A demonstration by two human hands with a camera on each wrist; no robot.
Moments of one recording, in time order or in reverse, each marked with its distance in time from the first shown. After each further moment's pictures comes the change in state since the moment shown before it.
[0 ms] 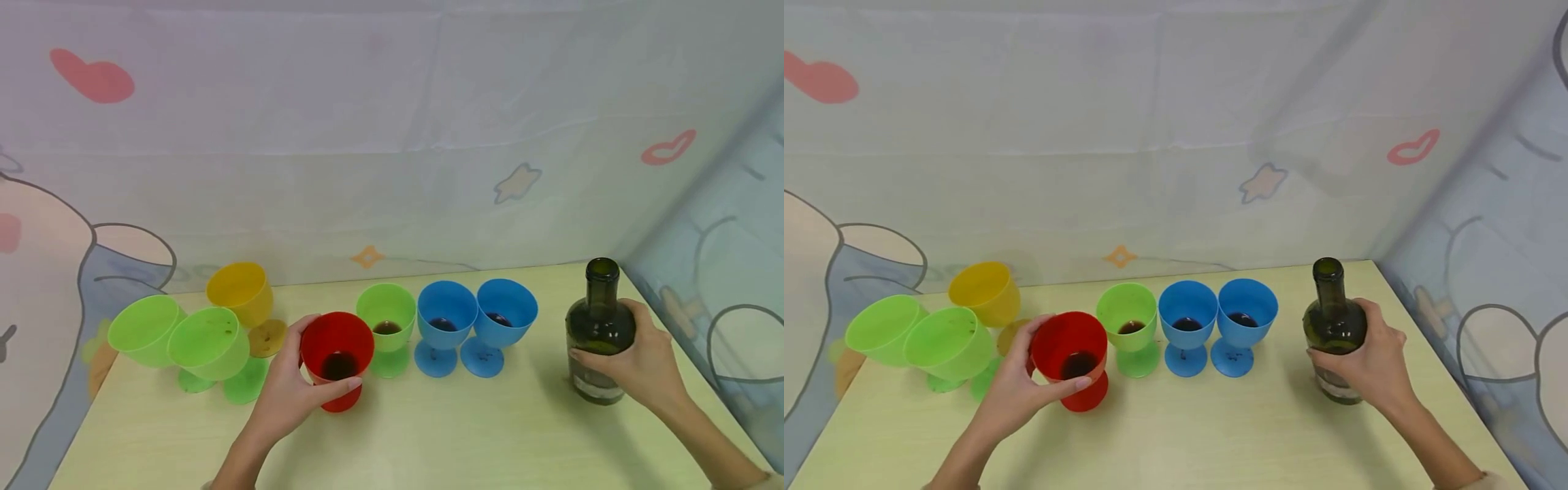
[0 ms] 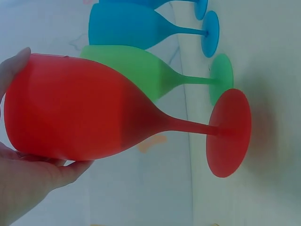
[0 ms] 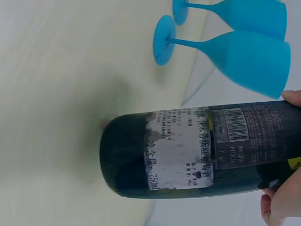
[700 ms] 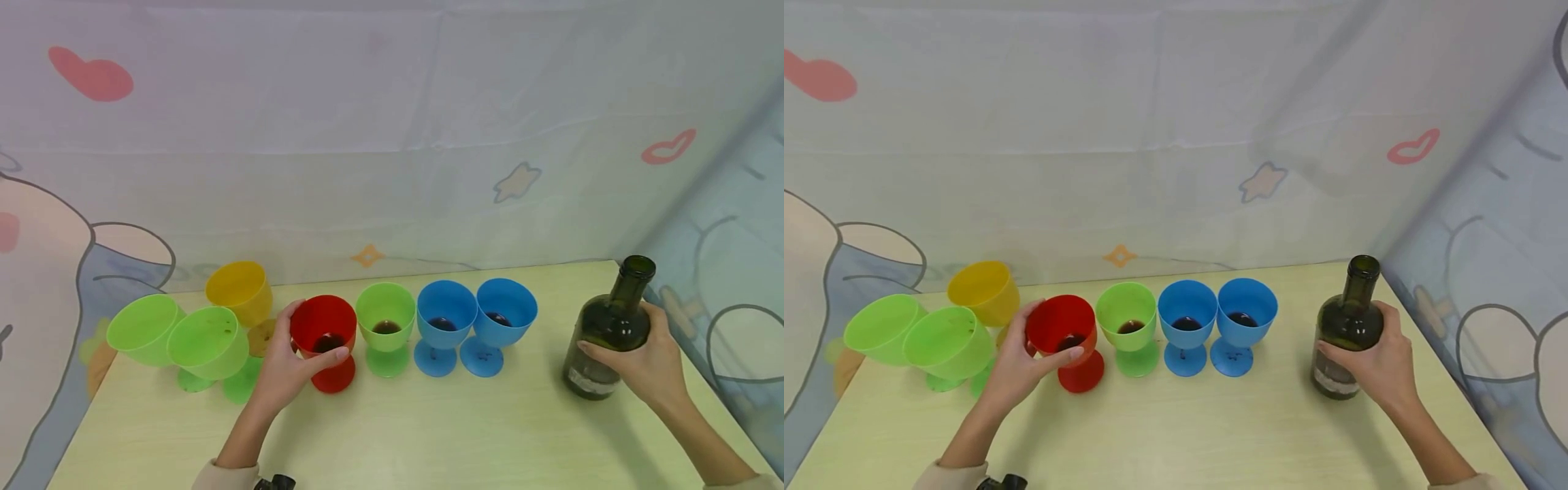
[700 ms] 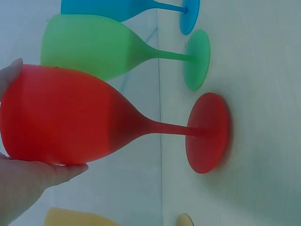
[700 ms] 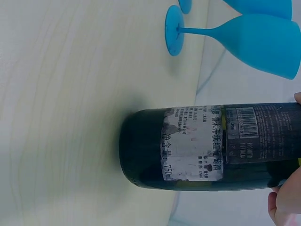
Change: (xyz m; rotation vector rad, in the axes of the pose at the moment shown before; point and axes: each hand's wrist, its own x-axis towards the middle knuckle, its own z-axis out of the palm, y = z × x) left_hand 0.028 -0.027 -0.008 -0.036 0.039 -0.083; right_hand -0.001 0.022 0.003 0.092 -0.016 0.205
